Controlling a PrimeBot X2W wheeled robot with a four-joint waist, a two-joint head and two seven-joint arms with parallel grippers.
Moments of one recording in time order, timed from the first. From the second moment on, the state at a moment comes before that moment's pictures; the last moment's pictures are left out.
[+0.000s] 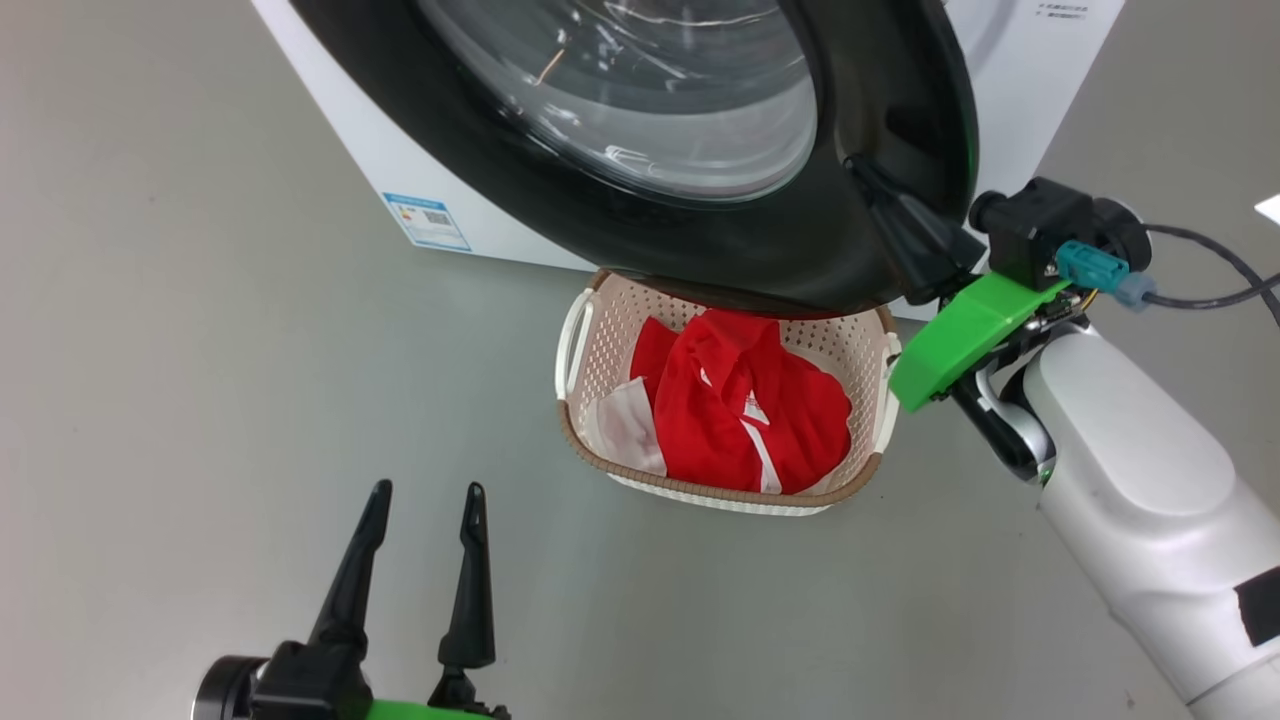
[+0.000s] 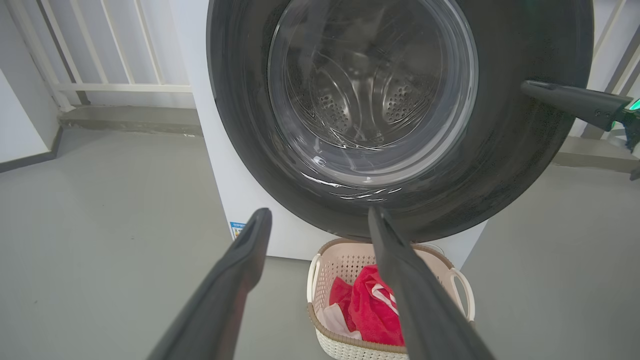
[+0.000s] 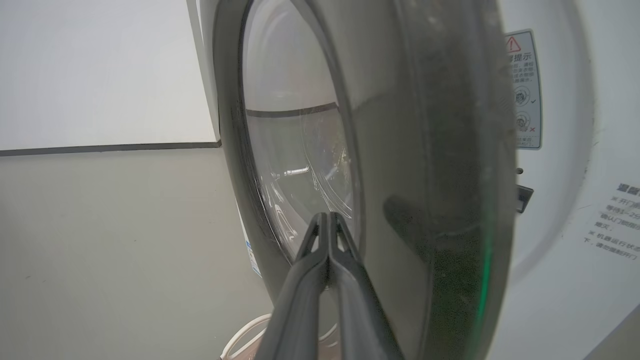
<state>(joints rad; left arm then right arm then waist) -0.06 0.11 -0.29 -0.03 -0.25 0.22 -0.25 -0.79 -0.22 0.50 0.63 0.48 0.13 -0.25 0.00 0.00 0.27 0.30</state>
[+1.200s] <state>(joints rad) -0.12 0.05 -0.28 -0.01 -0.20 0.18 -0.25 -1.09 -0.23 0.39 0.91 0.49 0.13 -0.26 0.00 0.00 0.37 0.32</state>
